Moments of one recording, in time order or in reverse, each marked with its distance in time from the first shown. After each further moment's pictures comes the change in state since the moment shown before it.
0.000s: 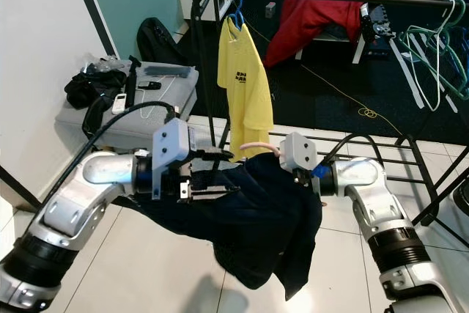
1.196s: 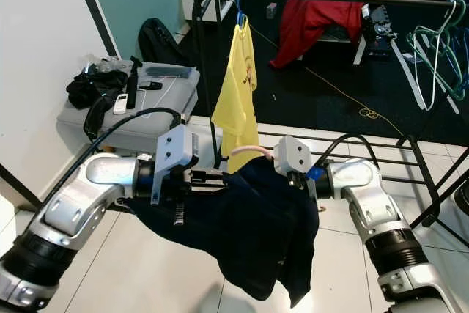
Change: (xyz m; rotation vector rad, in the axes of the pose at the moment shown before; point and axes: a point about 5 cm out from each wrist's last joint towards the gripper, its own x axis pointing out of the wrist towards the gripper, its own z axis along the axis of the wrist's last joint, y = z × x) left arm -0.001 -0.001 -0.006 -0.035 0.039 -0.074; right arm 0.005 0.004 0.001 0.023 0.007 0.041
